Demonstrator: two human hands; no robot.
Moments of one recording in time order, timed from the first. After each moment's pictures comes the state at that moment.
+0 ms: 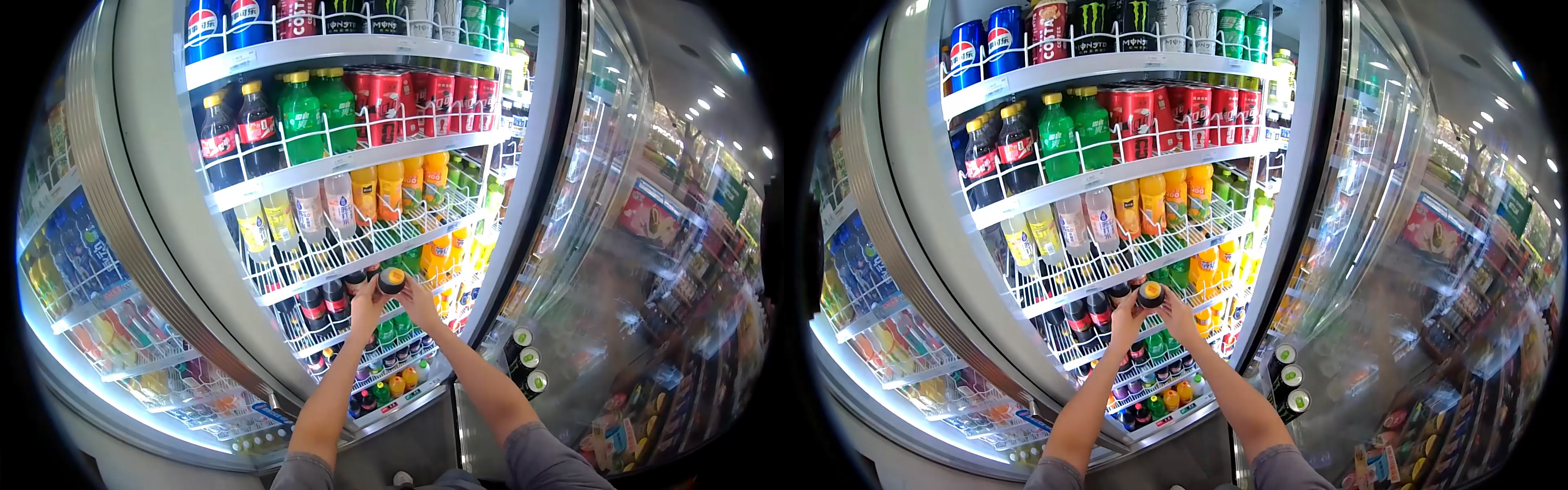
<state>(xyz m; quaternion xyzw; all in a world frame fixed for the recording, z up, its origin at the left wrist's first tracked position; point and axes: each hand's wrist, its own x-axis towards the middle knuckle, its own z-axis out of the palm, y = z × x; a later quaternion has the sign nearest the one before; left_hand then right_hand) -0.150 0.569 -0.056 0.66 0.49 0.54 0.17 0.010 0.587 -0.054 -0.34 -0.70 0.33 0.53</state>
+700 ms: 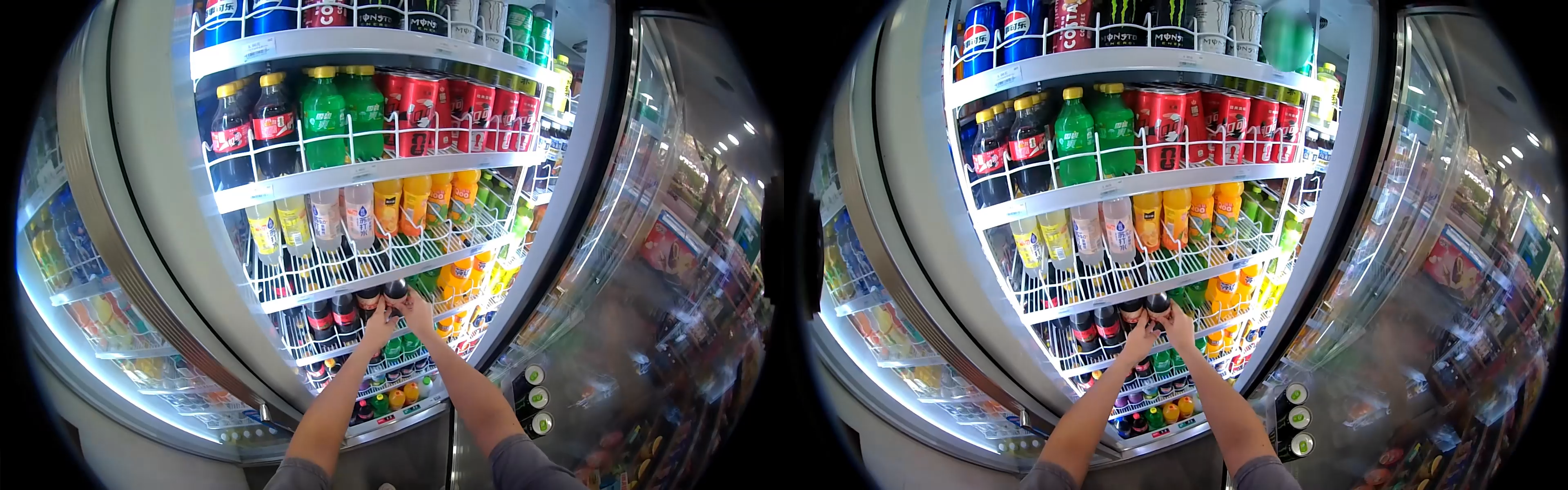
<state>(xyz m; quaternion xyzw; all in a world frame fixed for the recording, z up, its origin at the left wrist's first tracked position) -0.154 0.624 -0.143 0.61 0.53 0.51 0.29 -0.019 0.665 -0.106 -0.45 -0.69 0.30 0.48</state>
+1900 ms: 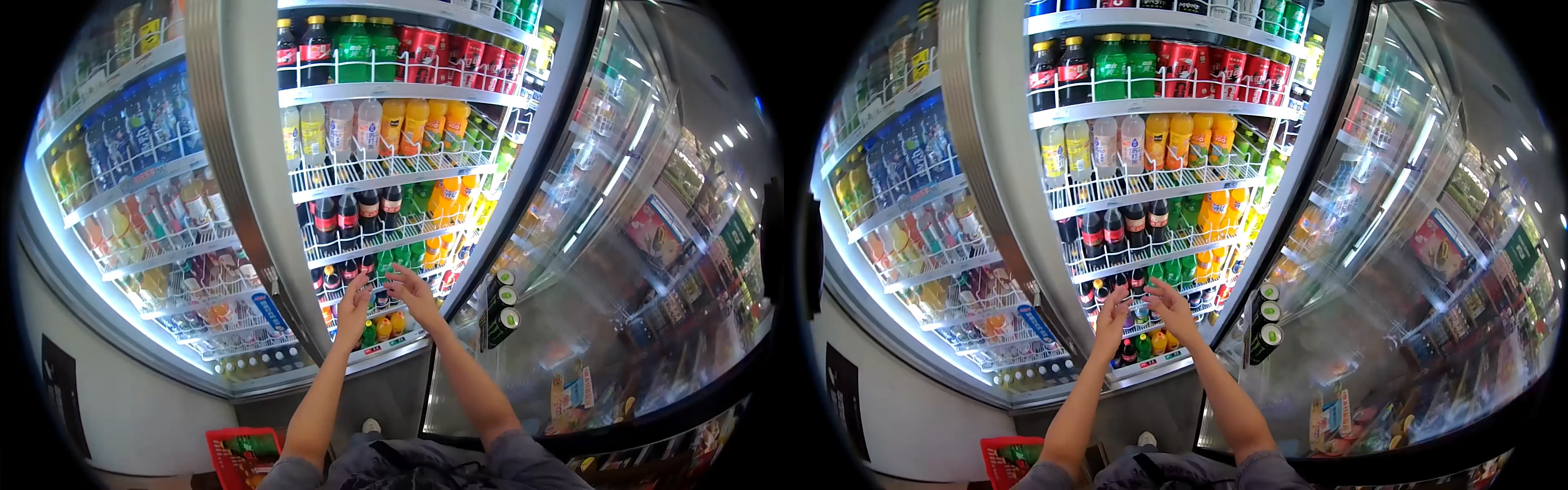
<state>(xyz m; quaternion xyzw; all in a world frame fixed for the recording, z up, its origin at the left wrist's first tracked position) -0.141 0.323 -0.091 0.48 0.41 0.66 0.40 0.030 0.386 -0.067 -0.26 -0.59 0.62 0.45</state>
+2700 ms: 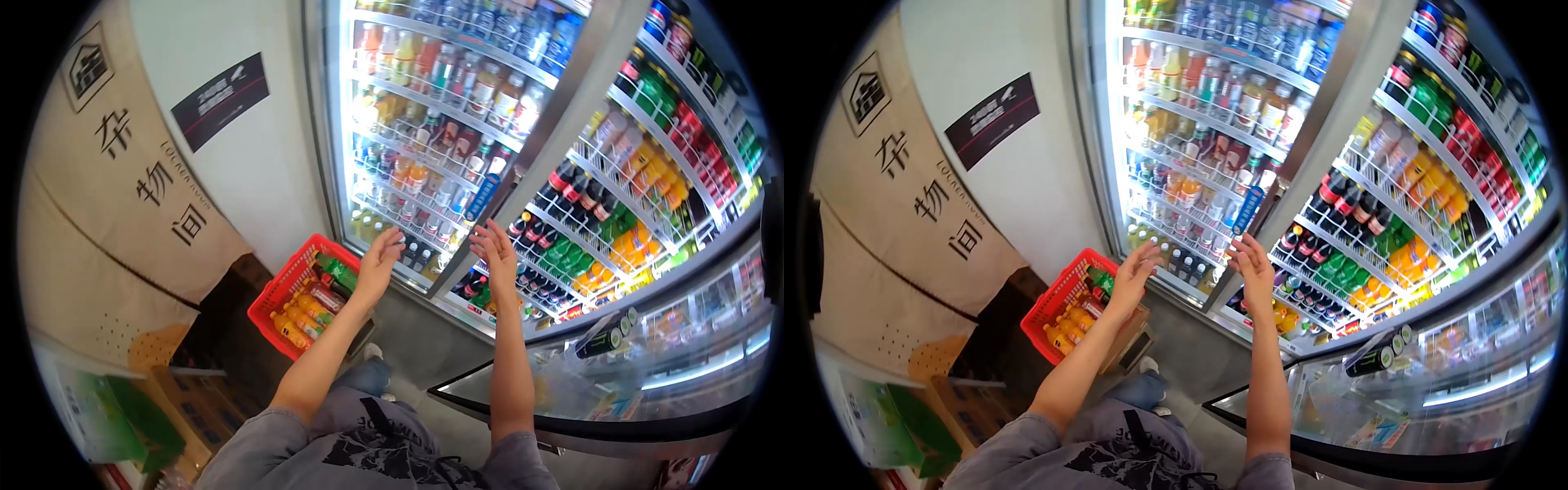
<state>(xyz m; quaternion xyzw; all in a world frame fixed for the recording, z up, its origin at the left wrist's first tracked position) -0.229 -0.063 -0.099 0.25 0.57 0.77 0.17 -0.102 0.163 -0.050 -0.11 -0.62 0.71 0.29</state>
